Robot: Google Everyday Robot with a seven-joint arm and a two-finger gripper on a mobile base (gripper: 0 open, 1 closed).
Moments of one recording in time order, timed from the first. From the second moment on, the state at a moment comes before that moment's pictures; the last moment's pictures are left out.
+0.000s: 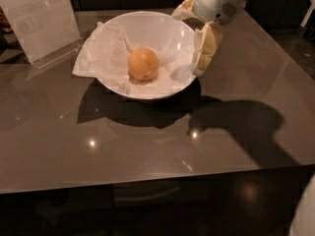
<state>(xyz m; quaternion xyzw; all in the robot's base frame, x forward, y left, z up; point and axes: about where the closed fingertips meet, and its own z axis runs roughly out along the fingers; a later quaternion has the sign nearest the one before) 0.589 -0.068 0.966 -0.74 0.61 0.13 0.24</state>
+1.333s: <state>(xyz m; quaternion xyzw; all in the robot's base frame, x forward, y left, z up) 0.634 -0.031 0.931 -0.74 0.59 0.19 0.27</state>
